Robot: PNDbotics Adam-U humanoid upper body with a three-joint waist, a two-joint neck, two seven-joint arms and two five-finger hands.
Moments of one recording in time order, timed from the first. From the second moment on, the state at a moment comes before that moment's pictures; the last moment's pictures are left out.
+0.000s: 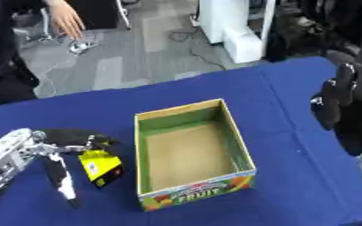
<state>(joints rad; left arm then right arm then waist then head) -0.71 0.53 -0.54 -0.97 -0.68 -0.68 -0.42 -0.12 -0.59 0.02 -1.99 -0.99 -0.29 0.56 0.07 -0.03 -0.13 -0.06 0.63</state>
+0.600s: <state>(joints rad) -0.72 0.51 -0.53 -0.93 -0.74 -0.68 -0.42 -0.12 -0.59 0.02 -1.99 -1.00 -0.29 0.56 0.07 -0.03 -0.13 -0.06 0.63</state>
